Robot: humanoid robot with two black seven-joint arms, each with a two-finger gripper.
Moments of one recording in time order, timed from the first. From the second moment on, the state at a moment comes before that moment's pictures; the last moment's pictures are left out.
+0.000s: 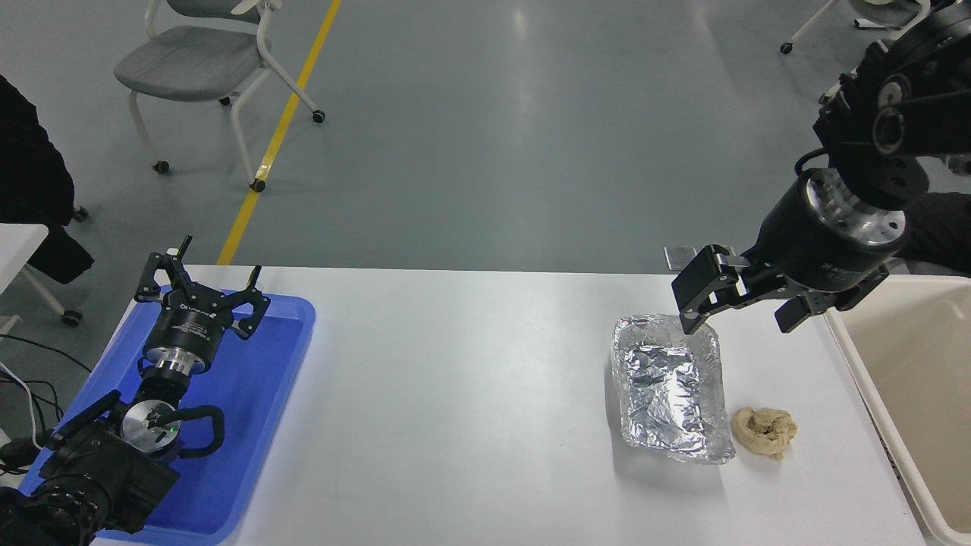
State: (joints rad) left arm -0.64 0.20 -0.88 -0.19 -0.21 -0.79 -0.31; right arm 2.48 -0.17 -1.48 1.63 -0.09 0.73 0.17
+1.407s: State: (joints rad) left arm -0.64 0.19 -0.89 -0.20 -0.21 -0.79 -0.31; right arm 1.69 -0.17 -1.44 1.08 -0.15 0.35 0.15
